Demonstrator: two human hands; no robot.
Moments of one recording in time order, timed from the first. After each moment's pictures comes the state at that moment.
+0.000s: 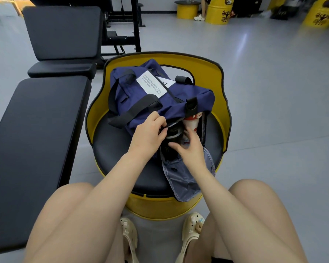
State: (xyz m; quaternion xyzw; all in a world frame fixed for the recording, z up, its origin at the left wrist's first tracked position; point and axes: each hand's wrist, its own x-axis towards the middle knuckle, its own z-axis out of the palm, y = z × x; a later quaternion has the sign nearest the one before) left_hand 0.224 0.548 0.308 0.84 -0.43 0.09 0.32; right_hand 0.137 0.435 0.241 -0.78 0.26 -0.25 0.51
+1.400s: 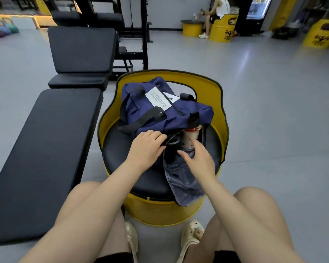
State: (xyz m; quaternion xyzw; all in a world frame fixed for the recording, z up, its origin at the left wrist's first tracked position) left_hand 0.229 0.580 0.304 0.82 -0.52 0.22 0.13; right_hand 0.102 0.437 0.277 -0.88 0.28 -0.21 0.31
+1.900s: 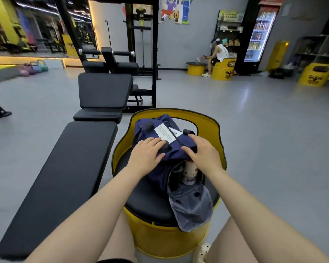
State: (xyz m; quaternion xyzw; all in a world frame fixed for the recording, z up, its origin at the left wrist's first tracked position) left_hand 0.231 0.606 0.397 0.86 -0.46 0.20 0.13; right_hand 0.111 0.433 0.412 -0.93 0.17 -0.26 0.21
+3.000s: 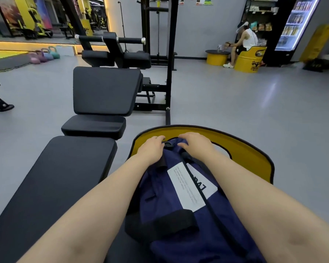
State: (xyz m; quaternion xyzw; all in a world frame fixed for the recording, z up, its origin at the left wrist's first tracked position) left_hand 0.518 0.468 0.382 0.93 -0.31 -0.05 0.20; right_hand 0.442 0.316 0.408 -0.99 0.09 -0.04 0.08
